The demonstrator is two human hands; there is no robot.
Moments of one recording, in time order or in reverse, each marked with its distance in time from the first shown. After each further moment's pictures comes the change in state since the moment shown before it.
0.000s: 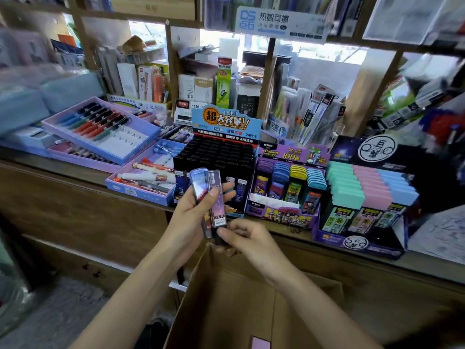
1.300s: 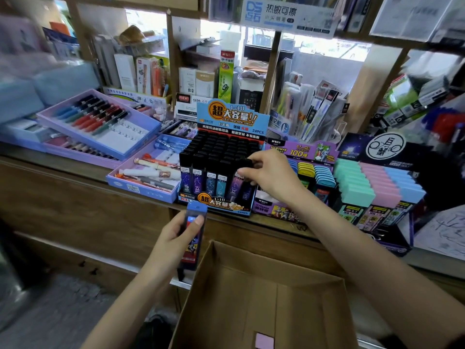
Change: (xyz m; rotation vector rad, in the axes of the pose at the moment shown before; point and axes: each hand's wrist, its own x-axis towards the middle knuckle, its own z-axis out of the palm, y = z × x) left_hand -0.040 -0.013 -0.054 0.286 0.095 -0.140; right_hand 0.078 -0.074 -0.037 -0.767 0.260 -0.151
